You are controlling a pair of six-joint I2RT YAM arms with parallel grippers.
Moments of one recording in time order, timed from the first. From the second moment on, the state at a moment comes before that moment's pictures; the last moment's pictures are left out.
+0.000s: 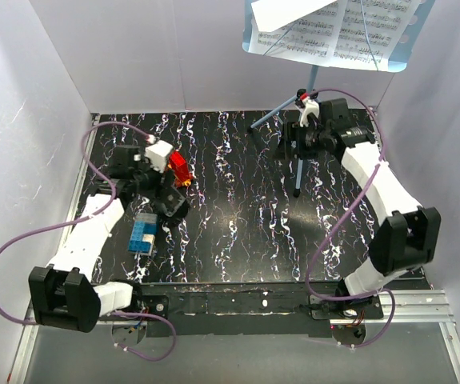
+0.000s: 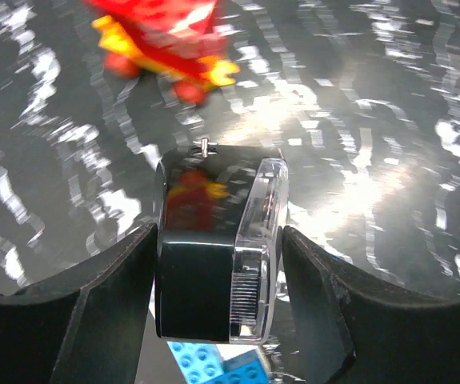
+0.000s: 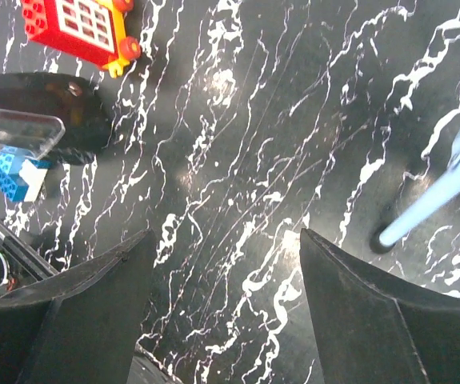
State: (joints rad) left arm -0.22 1.21 0.99 -0.56 0.26 0.31; right arm 0.27 1.54 1.44 -0.66 -0.49 0.15
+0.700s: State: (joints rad) left arm 0.13 1.33 1.07 -0.47 -0.01 0.47; right arm 0.35 1.61 1.49 -0.70 -0.48 0.12
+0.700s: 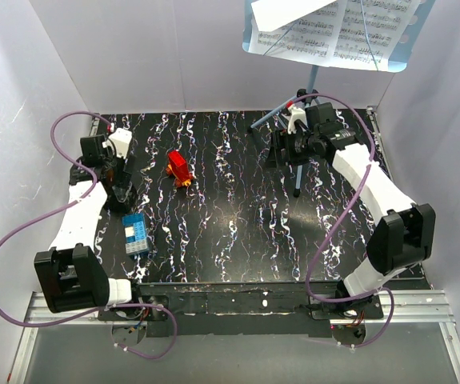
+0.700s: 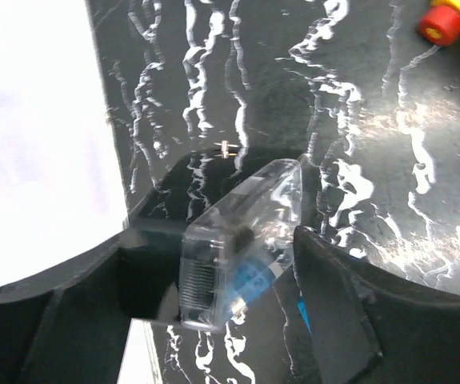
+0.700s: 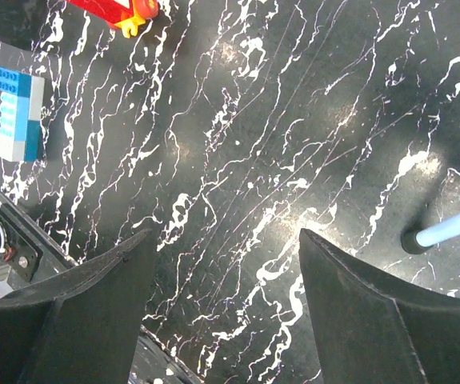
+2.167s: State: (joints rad) left arm -0.23 1.38 1.21 -0.58 0.38 0.37; right arm 0.24 1.60 1.12 0.10 -0.01 -0.02
